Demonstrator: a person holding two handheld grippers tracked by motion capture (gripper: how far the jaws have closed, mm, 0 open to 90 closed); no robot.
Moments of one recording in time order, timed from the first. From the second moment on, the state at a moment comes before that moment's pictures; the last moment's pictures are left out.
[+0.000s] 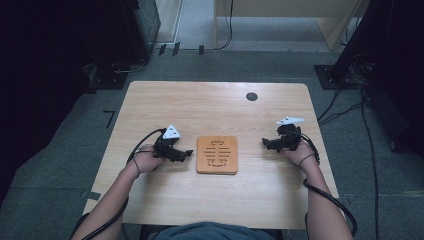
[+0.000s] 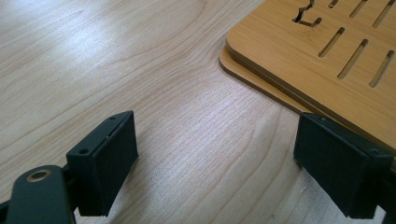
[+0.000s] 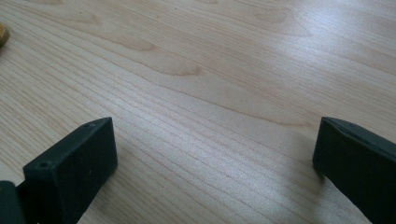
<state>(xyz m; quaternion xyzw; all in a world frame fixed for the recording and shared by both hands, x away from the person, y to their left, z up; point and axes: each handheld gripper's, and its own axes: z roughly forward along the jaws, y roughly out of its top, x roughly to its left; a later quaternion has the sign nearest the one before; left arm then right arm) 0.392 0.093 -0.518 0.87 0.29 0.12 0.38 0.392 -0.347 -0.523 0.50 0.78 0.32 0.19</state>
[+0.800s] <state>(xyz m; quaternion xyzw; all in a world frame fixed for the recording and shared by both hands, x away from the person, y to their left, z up) 0.392 0.093 -0.518 0.87 0.29 0.12 0.37 0.394 -0.343 -0.522 0.52 0.77 0.31 0.19</state>
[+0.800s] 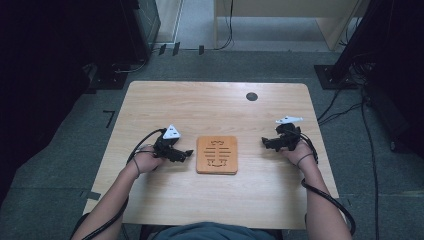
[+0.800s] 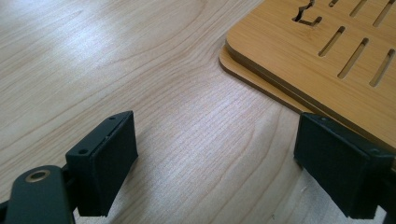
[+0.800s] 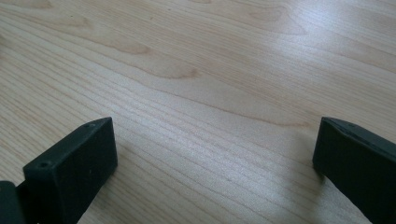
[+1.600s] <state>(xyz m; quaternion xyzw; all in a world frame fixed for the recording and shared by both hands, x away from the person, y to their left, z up) 0.392 0.093 -0.518 0.87 0.29 0.12 0.37 0.403 -0.341 -0.508 0.55 0.78 0.27 0.15</state>
